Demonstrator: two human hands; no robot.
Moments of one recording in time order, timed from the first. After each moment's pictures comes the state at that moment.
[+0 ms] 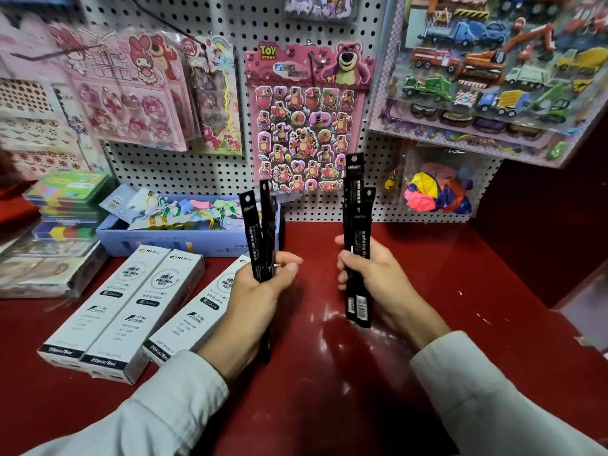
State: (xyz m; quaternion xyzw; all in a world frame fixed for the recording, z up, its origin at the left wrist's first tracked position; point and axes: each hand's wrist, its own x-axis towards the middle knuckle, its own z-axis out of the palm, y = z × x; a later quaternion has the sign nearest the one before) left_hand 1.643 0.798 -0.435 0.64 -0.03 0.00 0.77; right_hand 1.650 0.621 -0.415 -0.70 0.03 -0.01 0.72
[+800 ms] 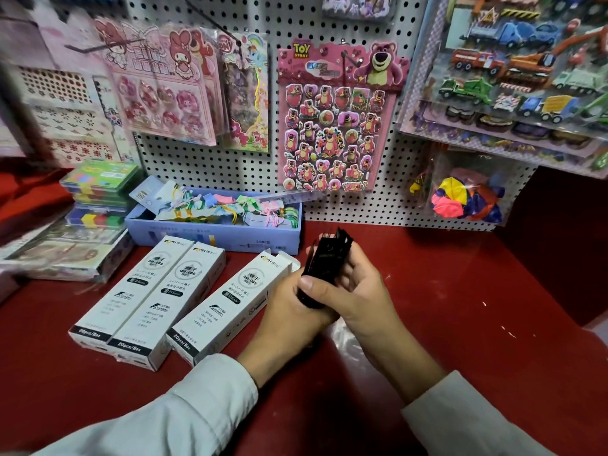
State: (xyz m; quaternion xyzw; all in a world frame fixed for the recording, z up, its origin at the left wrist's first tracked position) left_hand 1.632 0.790 -0.448 0.75 -0.16 0.06 0.64; right_hand 1.622 0.679 -0.420 -0.65 -0.12 -0.04 0.75
